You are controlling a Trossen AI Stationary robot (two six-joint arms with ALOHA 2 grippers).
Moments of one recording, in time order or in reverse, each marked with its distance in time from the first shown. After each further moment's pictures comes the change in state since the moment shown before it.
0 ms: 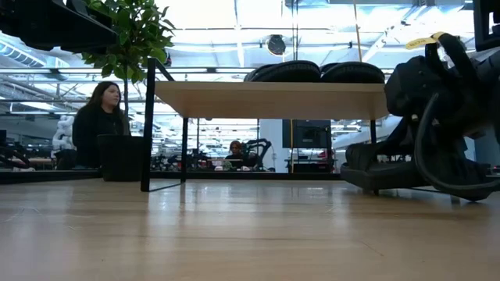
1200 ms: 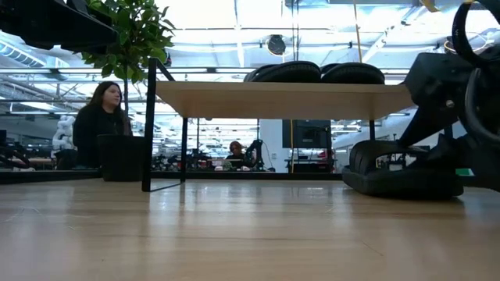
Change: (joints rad) left arm 0.000 0.000 0.000 0.008 0.000 -0.006; right arm 0.076 -0.075 -0.003 0.041 -0.132 -0.051
